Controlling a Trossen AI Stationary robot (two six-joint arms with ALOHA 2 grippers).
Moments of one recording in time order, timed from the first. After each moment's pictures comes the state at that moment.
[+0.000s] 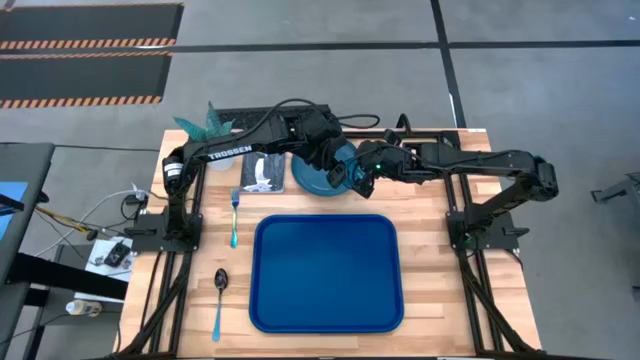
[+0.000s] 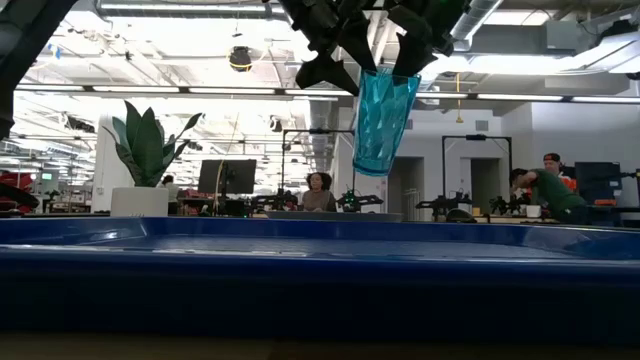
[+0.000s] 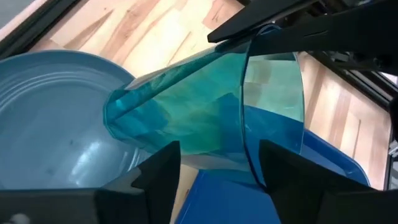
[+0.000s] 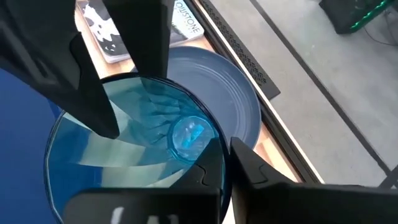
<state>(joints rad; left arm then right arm) 0.28 1.94 1.97 -0.91 0.14 -0.35 -0.14 1.42 1.34 -0.75 0.49 0.15</state>
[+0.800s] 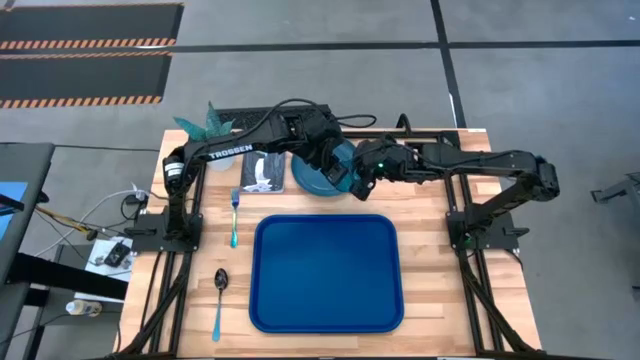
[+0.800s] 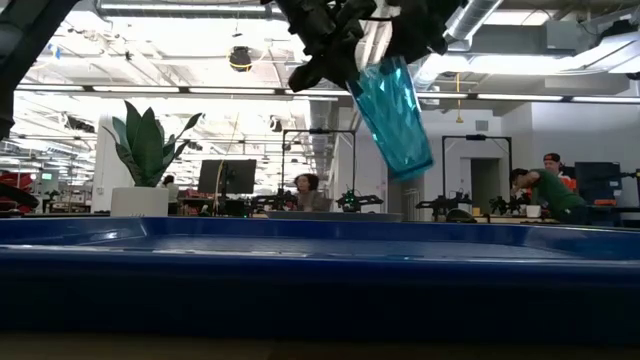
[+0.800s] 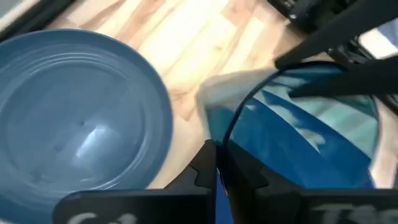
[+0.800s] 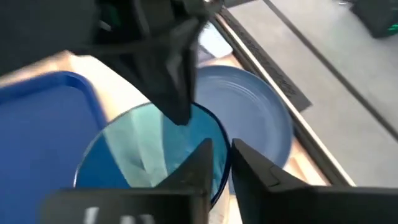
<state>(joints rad) 0.28 1.94 1.96 -0.94 0.14 -0.41 -0.13 1.41 1.34 -0.69 0.40 0.17</state>
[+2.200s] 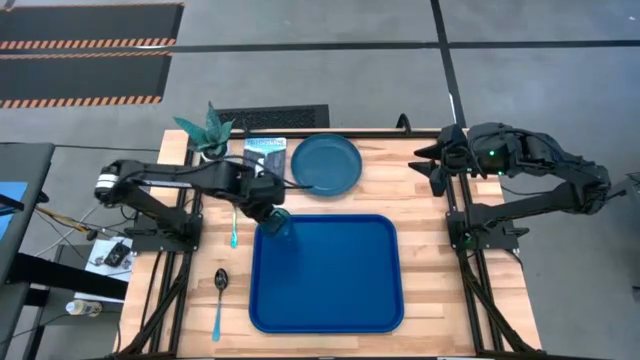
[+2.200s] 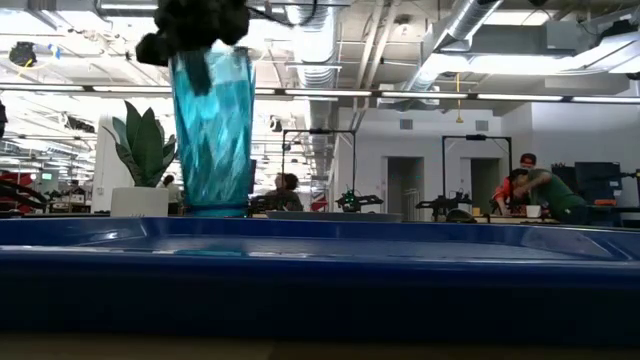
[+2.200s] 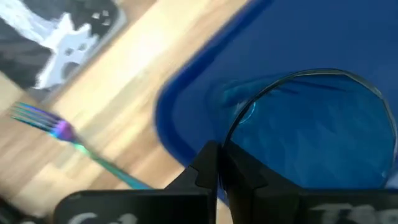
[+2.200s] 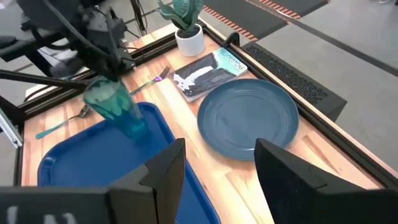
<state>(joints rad) 0.00 1.45 1.35 -1.21 -0.06 -0.82 -0.10 0.89 1.34 -0.98 0.26 0.36</state>
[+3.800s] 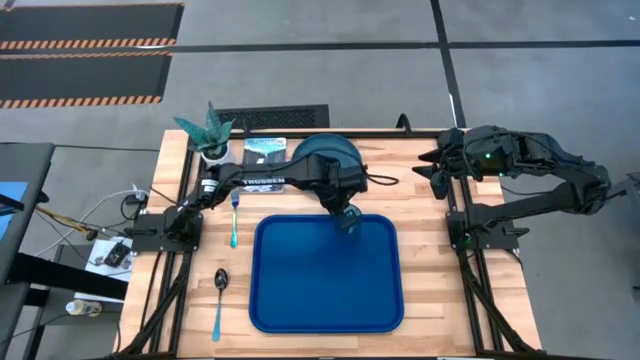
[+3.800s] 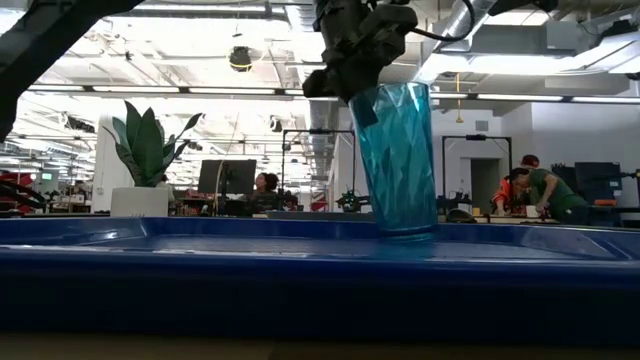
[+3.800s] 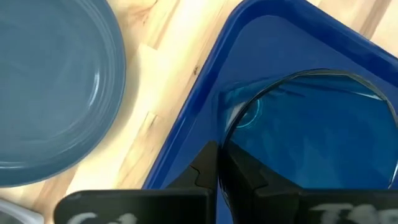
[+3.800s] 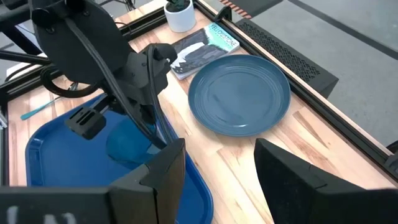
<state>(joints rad) 0.07 2.22 2.24 -1.25 -0.01 -0.43 -0.10 0.89 1.34 -1.08 0.26 0.38</state>
